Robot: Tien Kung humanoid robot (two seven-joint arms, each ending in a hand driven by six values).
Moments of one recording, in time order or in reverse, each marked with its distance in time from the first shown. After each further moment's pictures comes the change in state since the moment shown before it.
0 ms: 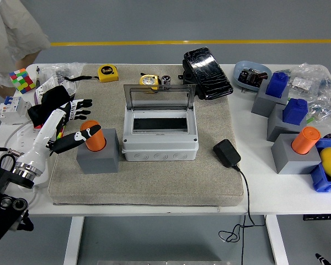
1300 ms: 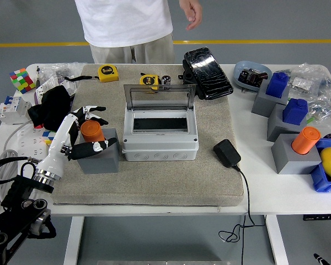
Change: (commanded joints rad) left arm -0.107 -0.034 0.202 0.144 -0.326 0.050 -0.173; right arm 0.003 0.002 -0.017 0.004 0.009 -0.001 -0.006
